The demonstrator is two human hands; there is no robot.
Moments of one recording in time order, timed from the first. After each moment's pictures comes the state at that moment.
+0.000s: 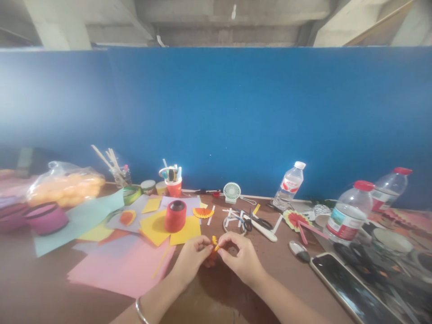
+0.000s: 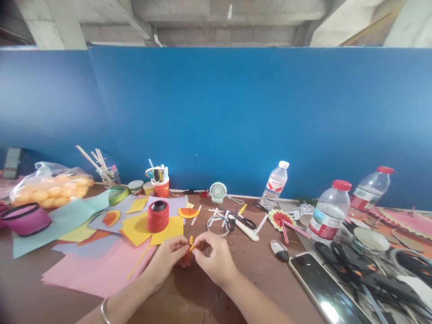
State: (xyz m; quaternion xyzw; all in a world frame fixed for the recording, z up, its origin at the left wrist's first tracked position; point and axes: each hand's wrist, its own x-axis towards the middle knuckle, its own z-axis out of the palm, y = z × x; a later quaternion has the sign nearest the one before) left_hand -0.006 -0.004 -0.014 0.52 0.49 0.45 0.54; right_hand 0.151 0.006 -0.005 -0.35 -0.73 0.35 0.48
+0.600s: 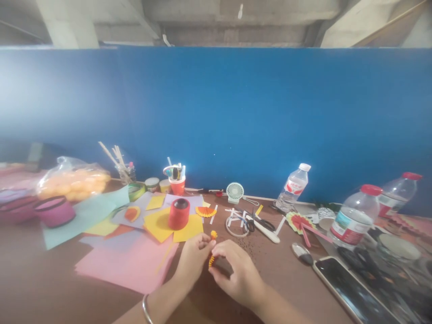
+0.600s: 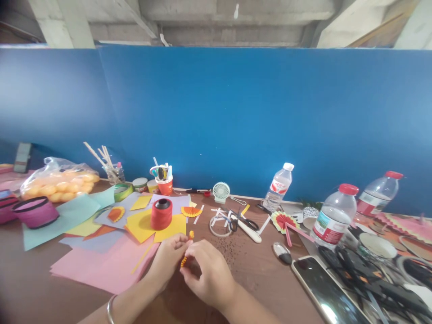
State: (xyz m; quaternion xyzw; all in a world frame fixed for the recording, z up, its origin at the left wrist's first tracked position) left_hand -0.004 -0.005 -0.026 0.50 0.56 0.49 0.45; right_hand 0.143 -0.019 -0.004 -0.27 -0.84 0.16 0.44
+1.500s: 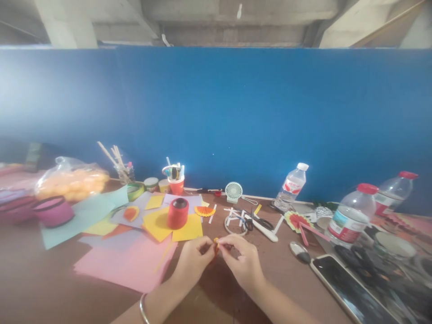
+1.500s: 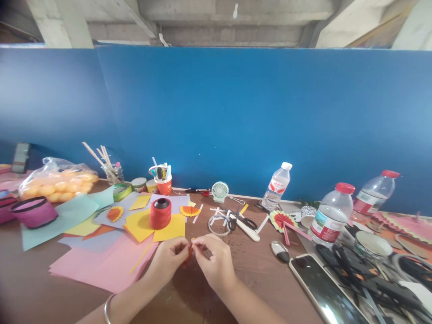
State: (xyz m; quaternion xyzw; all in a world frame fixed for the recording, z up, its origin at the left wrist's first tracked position) left_hand -0.002 -0.018 -0.006 0.62 0.52 0.45 0.38; right_hand 0.146 -0.006 -0.011 -0.36 -0.73 0.26 0.53
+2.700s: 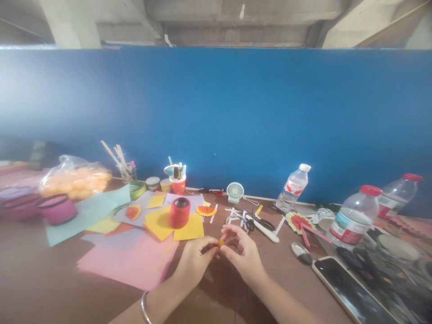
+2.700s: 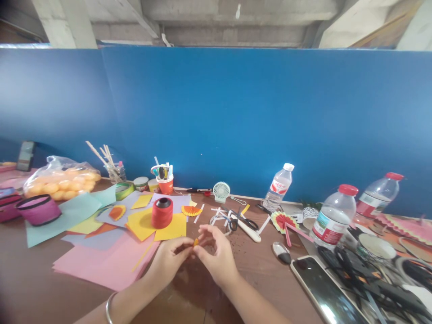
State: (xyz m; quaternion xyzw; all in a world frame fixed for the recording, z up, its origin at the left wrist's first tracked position) left_hand -0.001 -0.021 0.000 0.62 0.51 0.45 0.39; right_hand 0.148 0.002 -0.012 -0.33 -0.65 0.44 0.53
